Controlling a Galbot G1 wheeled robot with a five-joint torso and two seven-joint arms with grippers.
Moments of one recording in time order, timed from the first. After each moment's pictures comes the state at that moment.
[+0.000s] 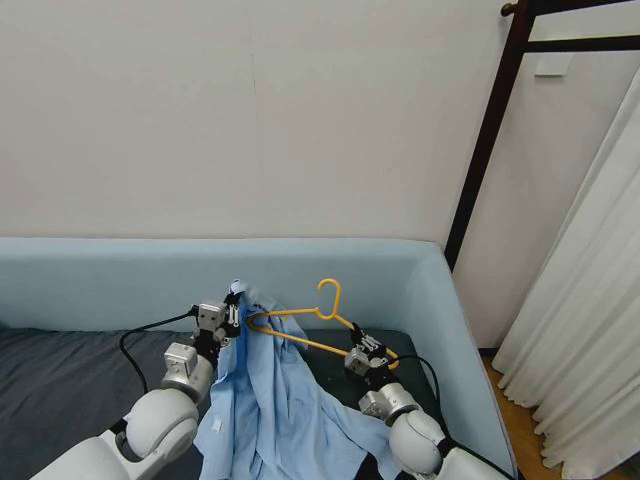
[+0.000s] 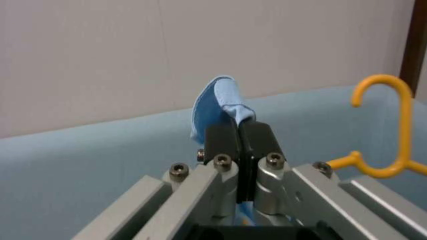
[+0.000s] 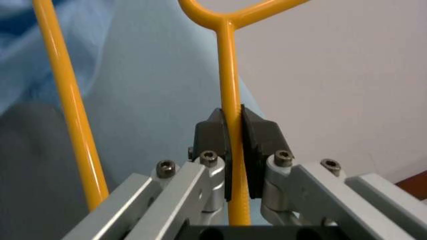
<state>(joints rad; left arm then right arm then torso) 0.90 -0.77 0.05 -1.92 -0.60 -0.04 -0.46 -0.77 1.10 -0.27 1.53 -0.38 -0.19 0.35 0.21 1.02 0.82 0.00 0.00</state>
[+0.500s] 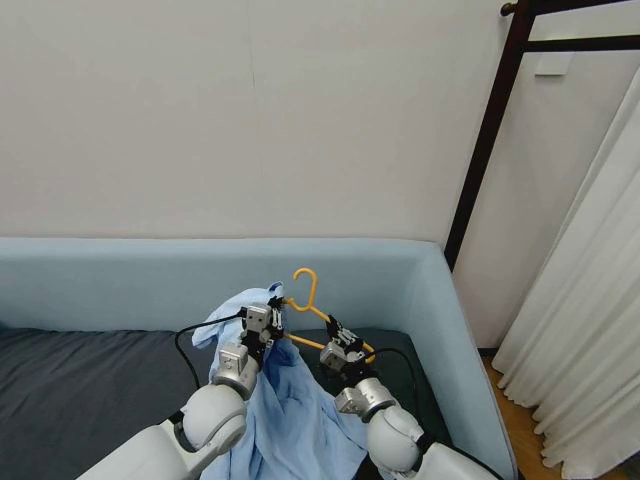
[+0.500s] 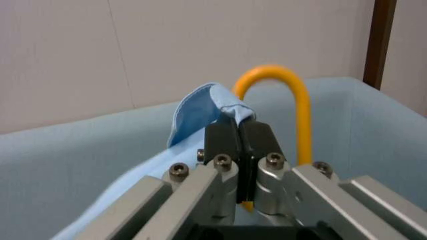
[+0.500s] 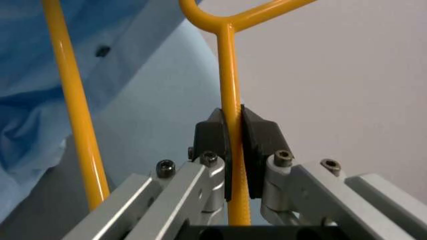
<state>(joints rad) 0.74 -0.87 0.23 -1.84 -0.58 0.00 -0.48 -0.75 1.13 -0.36 1.56 -0.43 -0.20 0.35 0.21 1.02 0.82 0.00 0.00</state>
